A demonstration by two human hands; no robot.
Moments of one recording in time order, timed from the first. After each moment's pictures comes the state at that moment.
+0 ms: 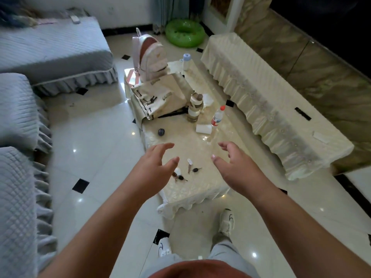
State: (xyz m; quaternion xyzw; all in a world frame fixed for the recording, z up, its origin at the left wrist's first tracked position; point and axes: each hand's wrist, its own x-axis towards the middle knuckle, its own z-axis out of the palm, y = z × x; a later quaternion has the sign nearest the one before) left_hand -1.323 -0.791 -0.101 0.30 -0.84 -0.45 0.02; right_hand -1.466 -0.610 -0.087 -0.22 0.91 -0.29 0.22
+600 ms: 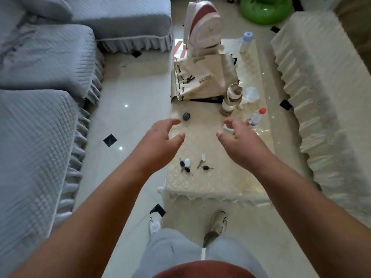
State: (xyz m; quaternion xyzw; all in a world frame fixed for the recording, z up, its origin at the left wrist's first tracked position) left_hand -1.452 -0.776 -0.121 0.47 -0.78 -0.40 0.08; right_hand -1.651 -0.668 -0.135 -0.38 0.83 -0.26 0.31
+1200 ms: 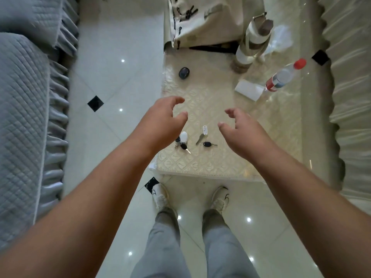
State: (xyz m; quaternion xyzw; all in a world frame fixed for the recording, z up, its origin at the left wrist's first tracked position) left_hand -1.528 -0.818 -0.318 0.52 -0.76 -0.40 0.02; right_hand -1.705 -0.700 -0.343 -0.38 0.84 -0.17 0.36
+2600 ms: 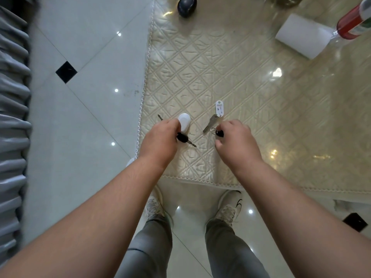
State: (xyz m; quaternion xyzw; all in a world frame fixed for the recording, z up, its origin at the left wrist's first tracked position) left_hand -1.491 -0.787 -0.675 0.49 -0.83 -0.25 -0.05; right_hand -1.667 -0.693 -0.655 -0.45 0.83 -0.06 0.31
